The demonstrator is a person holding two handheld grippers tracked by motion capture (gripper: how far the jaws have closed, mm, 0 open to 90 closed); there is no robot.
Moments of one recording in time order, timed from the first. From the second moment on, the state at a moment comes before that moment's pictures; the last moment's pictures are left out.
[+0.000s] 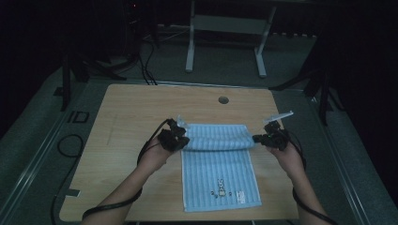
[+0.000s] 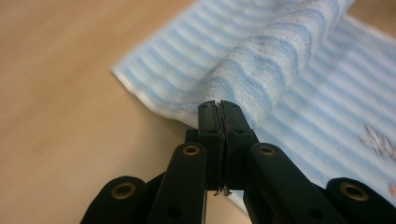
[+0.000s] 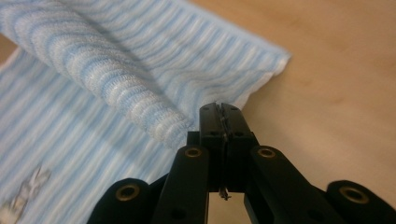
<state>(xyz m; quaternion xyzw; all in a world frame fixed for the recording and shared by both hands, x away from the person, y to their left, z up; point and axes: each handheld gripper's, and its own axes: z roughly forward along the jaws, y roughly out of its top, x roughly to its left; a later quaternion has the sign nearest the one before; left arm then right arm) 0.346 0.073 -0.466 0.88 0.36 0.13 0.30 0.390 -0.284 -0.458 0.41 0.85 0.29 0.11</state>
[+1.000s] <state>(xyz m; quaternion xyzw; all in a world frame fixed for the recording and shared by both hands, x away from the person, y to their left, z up) 0.379 0.073 -0.530 0.89 0.37 0.08 0.25 0.379 -0.270 -0.526 0.42 0.87 0.25 0.05</state>
